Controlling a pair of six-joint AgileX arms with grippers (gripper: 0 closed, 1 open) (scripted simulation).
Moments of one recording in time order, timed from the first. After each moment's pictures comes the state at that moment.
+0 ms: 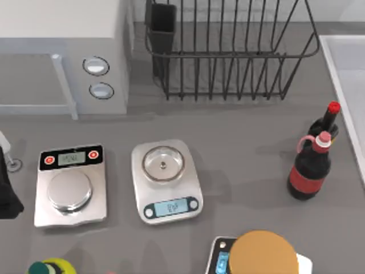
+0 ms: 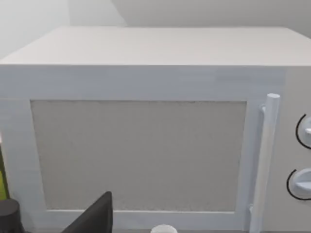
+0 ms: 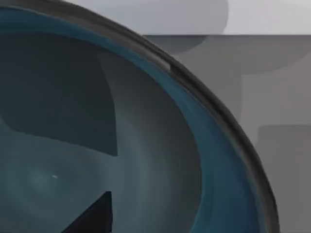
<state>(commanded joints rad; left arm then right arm) 0.00 0.00 0.00 0.00 0.00 0.00 -0.70 1.79 1.06 -0.83 0.00 -0.69</state>
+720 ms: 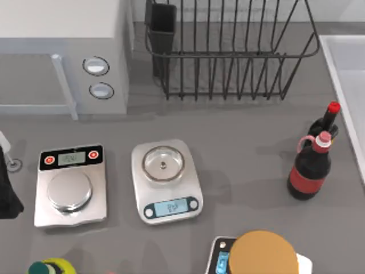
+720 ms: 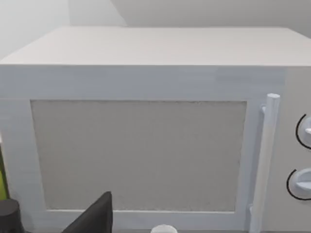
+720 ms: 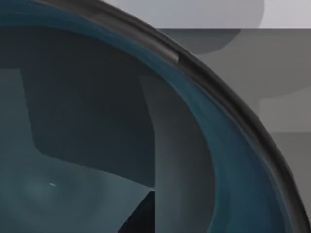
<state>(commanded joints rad) 0.00 0.00 0.00 0.00 0.00 0.00 -0.70 1.81 1.03 -0.80 0.00 -0.69</state>
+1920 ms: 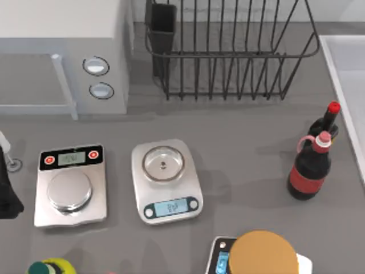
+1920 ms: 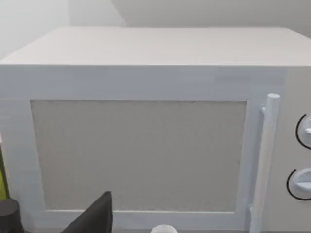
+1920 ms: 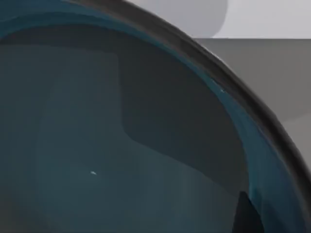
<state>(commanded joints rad) 0.00 0.00 0.00 0.00 0.00 0.00 -0.71 1.80 1.10 -0.87 0.00 -0.69</state>
